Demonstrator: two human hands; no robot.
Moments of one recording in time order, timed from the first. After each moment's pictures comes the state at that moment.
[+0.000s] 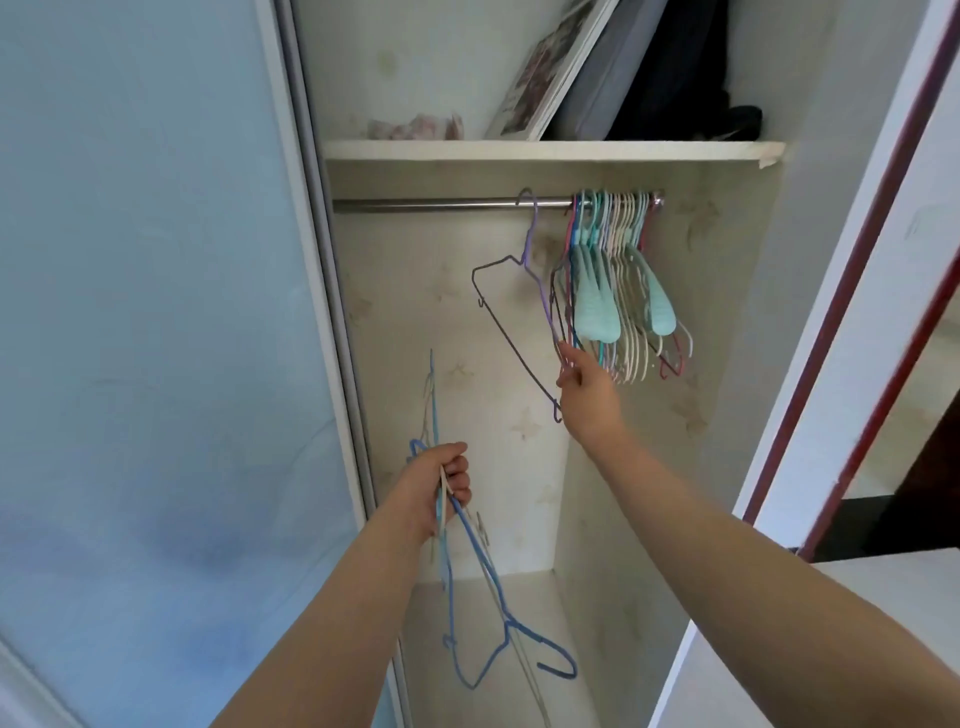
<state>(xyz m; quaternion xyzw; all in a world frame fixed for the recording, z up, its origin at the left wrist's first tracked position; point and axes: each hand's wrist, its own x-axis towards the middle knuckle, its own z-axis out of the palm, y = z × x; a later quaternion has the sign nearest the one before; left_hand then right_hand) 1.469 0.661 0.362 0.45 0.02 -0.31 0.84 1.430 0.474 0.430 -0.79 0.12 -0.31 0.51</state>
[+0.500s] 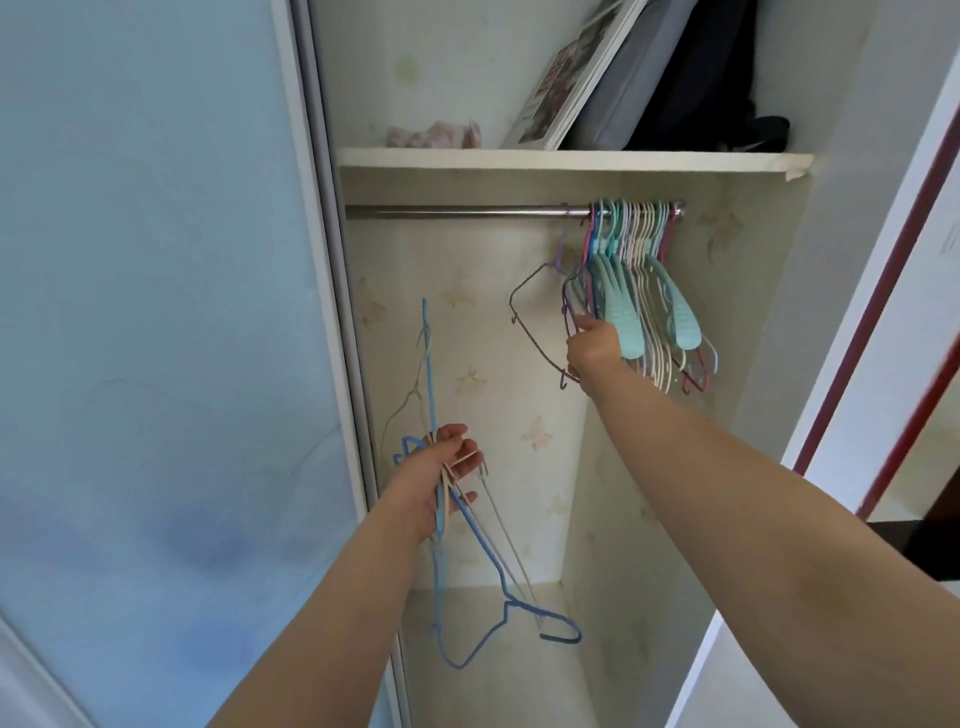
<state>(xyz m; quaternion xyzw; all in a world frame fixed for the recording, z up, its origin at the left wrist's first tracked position) 1.468 0.669 0.378 0.52 0.00 -0.23 0.83 1.510 0.444 0.482 -0.75 0.20 -0.22 0.60</state>
